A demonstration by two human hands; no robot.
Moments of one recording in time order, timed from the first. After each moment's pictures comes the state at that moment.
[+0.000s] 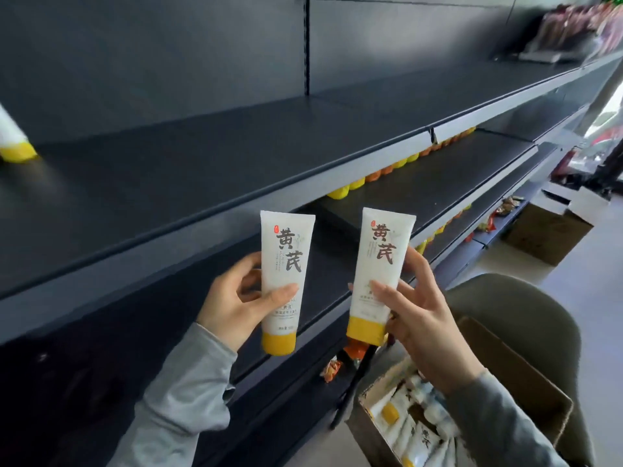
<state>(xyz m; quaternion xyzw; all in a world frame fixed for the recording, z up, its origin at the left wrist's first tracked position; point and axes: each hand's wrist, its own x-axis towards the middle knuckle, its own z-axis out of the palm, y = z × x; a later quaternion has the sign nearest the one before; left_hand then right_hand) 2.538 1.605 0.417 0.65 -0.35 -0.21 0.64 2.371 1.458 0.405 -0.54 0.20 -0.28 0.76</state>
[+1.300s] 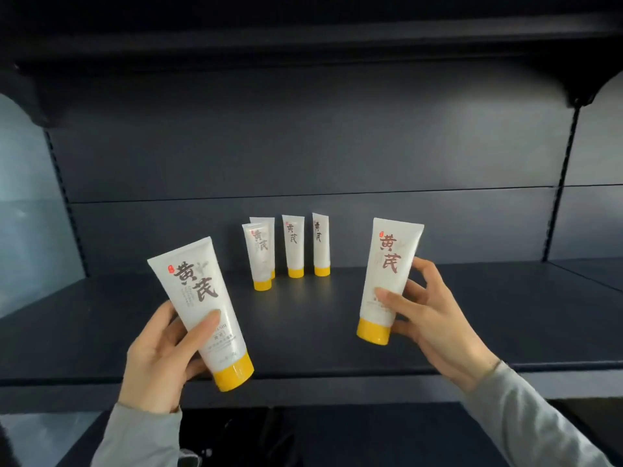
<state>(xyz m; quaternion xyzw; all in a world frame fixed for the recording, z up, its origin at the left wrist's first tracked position) 2.571 1.865 0.540 0.59 -0.11 0.21 0.77 2.573 1.576 0.559 -0.62 -0.11 -0.14 0.77</state>
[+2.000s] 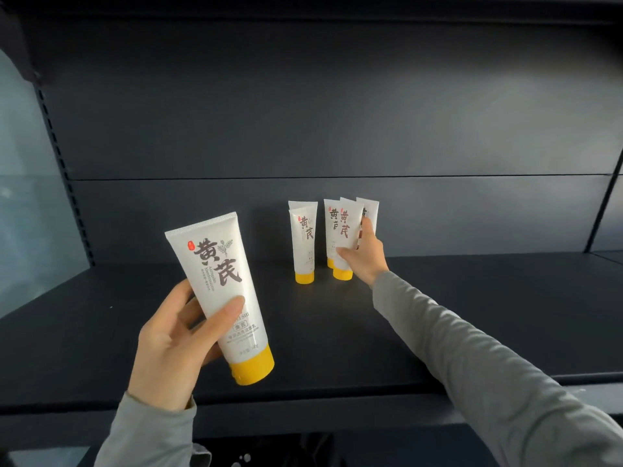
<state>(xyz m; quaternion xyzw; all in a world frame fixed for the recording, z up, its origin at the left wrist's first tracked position) 2.622 1.946 0.547 0.60 -0.15 0.17 0.76 2.779 1.698 0.551 -0.80 -0.02 -0.24 0.55</state>
